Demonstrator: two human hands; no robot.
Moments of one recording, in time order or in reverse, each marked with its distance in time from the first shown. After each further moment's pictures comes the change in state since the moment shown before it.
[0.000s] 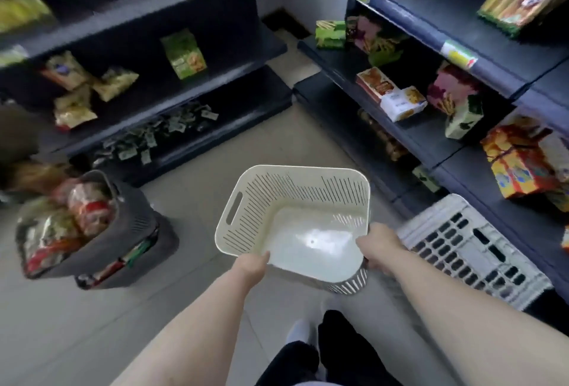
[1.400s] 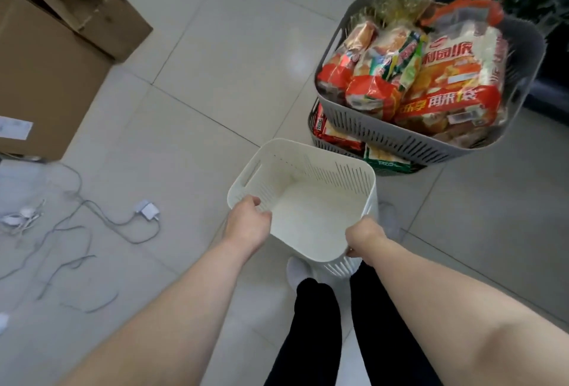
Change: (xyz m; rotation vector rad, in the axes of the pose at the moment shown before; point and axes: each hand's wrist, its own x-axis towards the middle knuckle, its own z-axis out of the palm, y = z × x) left_hand 0.174 -0.569 -0.186 -0.876 0.435 -0.667; right_hand -0.032 -0.317 0.694 -0.821 -0.585 -0.275
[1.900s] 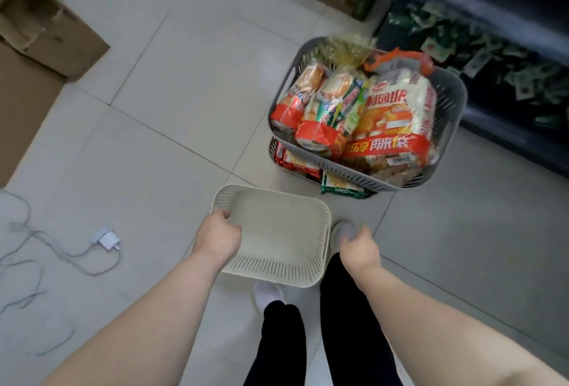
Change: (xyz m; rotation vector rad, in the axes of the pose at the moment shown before) left_hand 0.017 0.068 -0.002 0.013 0.016 -0.045; right_hand -0.016 0.001 -0.086 0.198 0.211 -0.047
